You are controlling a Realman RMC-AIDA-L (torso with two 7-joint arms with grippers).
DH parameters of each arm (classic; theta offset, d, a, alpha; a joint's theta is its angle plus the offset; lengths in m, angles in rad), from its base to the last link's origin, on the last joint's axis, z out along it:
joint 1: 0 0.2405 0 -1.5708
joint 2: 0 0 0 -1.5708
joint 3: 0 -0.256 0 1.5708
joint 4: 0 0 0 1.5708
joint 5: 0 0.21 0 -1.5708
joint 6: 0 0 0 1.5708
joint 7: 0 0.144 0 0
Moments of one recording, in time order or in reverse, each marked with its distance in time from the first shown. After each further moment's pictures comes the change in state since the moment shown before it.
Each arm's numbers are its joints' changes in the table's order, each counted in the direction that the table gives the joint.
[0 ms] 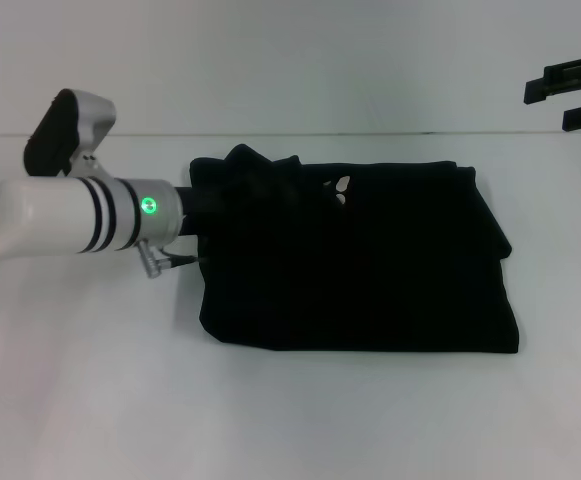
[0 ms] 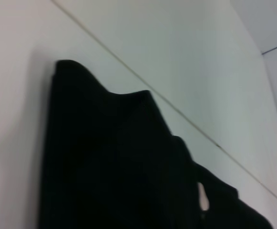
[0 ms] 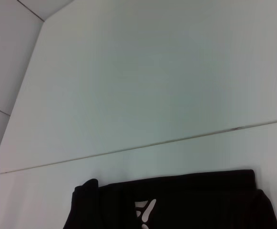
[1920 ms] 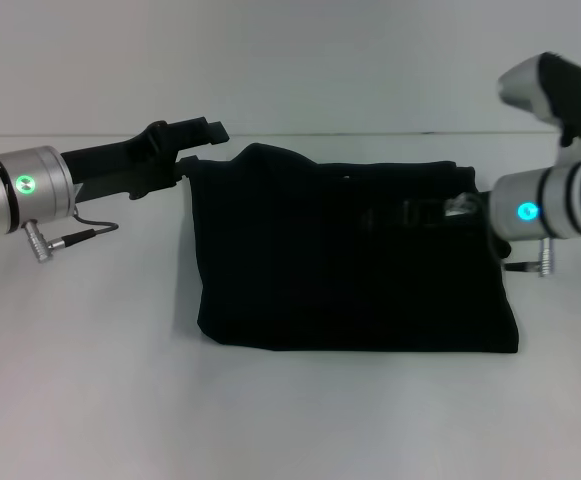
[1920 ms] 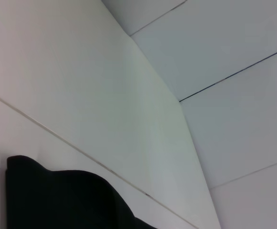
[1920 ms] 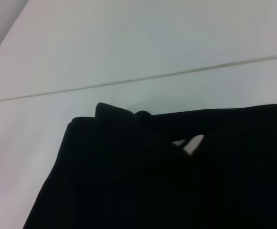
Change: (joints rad) left arm 0.190 0.029 0.163 0.256 -0.107 0.330 0.166; right arm 0.047 0.325 0.051 0.265 -0.002 0.521 -0.362
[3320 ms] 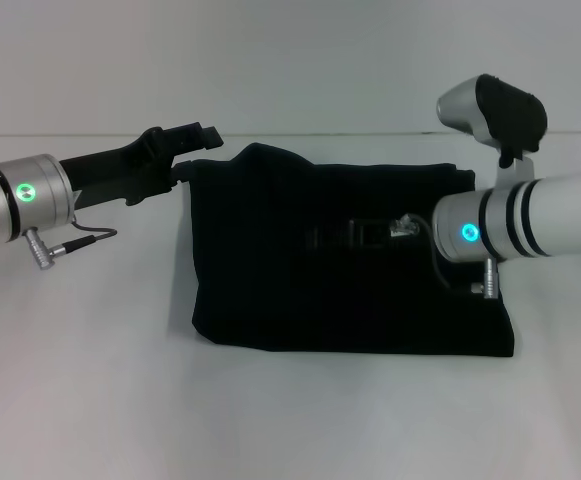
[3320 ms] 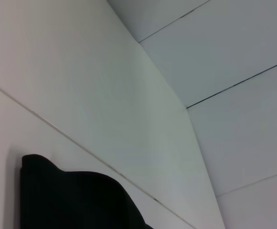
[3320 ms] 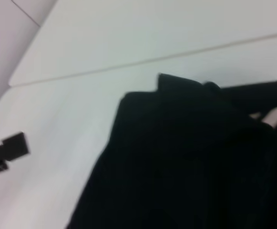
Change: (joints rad) left arm 0.009 -0.009 0.008 -0.014 -0.006 -0.029 0.013; right arm 0.060 0.022 0.056 0.140 0.148 0.045 -0.087
